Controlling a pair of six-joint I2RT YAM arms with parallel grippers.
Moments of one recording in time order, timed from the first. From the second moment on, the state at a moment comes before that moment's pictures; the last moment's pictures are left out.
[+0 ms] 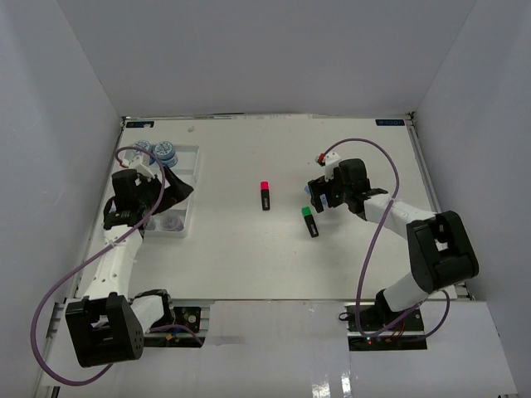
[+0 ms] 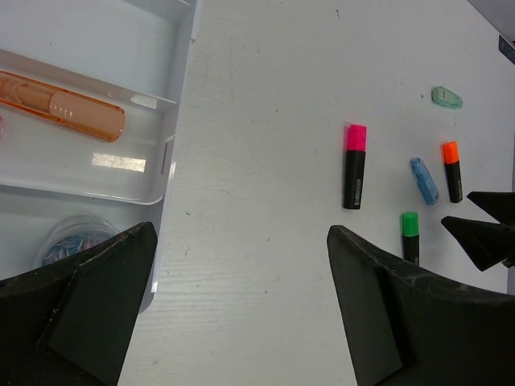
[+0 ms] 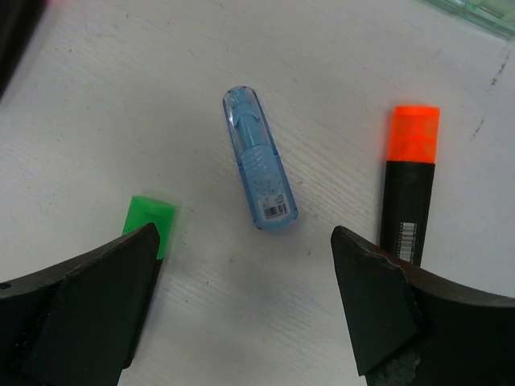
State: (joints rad) left arm 0.13 1.06 0.73 -0.25 0.38 -0.43; right arm 0.37 1.51 0.80 0.02 -0.14 -0.13
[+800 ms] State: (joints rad) left arm 0.13 1.06 0.73 -0.24 0.39 -0.43; right arm 0.33 1.80 1.02 -0.10 -0.23 -0.31
